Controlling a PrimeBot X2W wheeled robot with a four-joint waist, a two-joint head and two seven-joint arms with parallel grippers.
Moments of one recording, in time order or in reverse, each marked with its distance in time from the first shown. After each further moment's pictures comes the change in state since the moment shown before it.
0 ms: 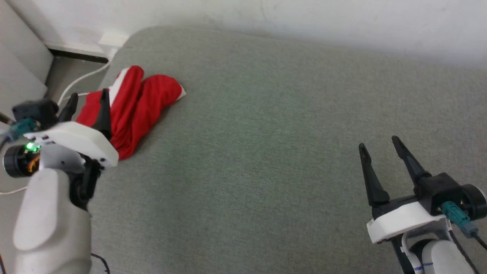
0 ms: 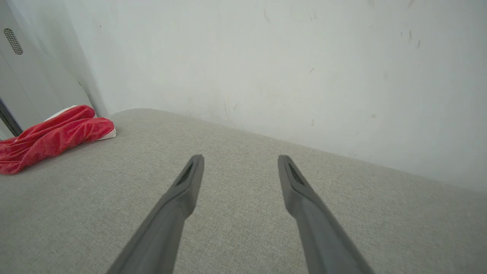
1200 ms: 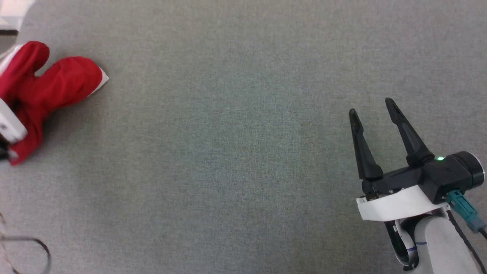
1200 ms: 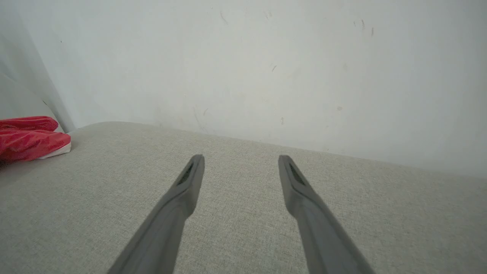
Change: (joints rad) left arm -0.286 0.317 -0.023 0.424 -0.300 -0.003 0.499; right arm -0.113 0.002 0.066 -0.053 0.015 0.000 -0.106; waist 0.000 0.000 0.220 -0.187
